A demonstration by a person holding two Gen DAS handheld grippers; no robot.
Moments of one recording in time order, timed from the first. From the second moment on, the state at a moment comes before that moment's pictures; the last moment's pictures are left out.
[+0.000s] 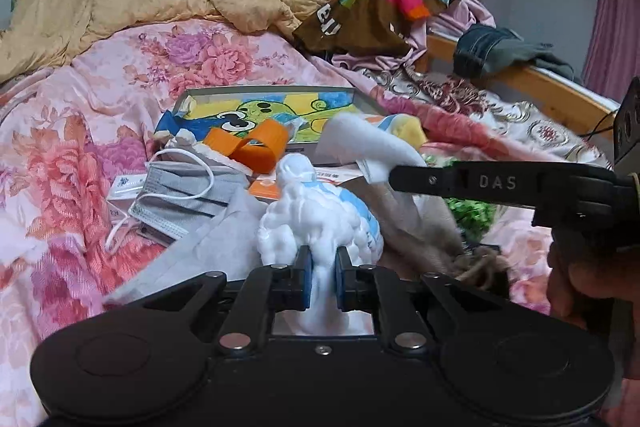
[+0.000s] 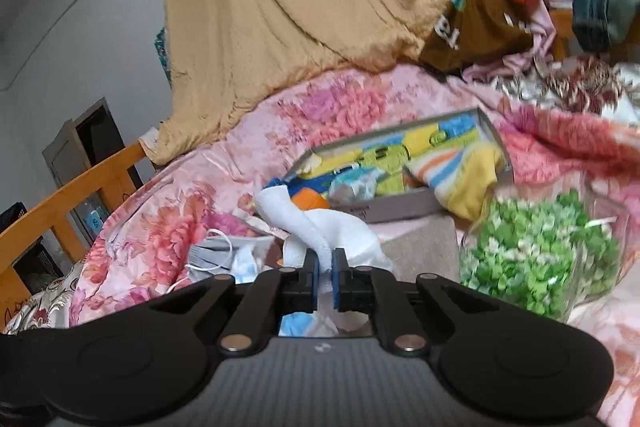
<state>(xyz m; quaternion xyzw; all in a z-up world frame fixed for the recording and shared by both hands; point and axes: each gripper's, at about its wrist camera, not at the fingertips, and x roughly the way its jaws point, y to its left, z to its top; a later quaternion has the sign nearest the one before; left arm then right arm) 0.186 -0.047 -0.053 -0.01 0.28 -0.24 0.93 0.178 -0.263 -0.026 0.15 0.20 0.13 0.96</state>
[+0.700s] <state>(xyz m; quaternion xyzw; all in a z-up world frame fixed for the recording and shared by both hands) 0.197 -0.031 0.003 -0.13 0.28 -0.20 0.93 0.174 -0.283 -0.002 0.16 0.15 0.09 0.97</state>
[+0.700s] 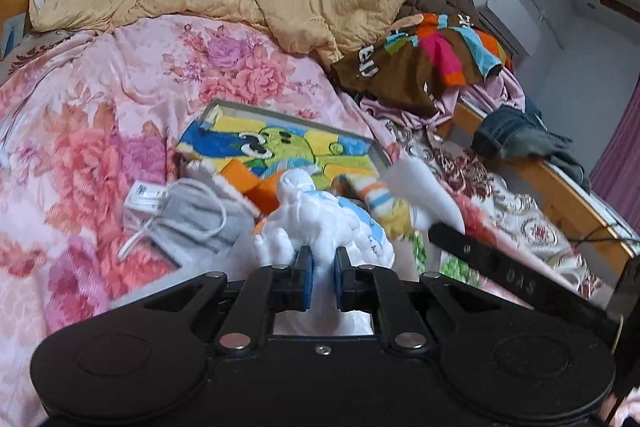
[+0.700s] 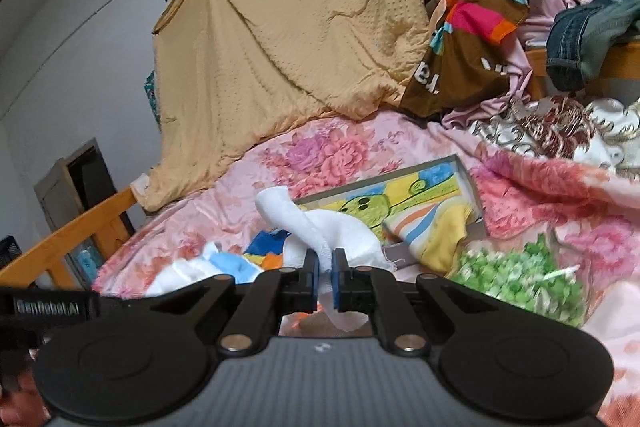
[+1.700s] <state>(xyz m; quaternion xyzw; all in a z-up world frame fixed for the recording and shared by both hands) 0.423 -0.139 -0.031 -0.10 0.29 -0.20 0.93 0.393 -0.356 -0.030 0.16 0.30 0.07 0.94</state>
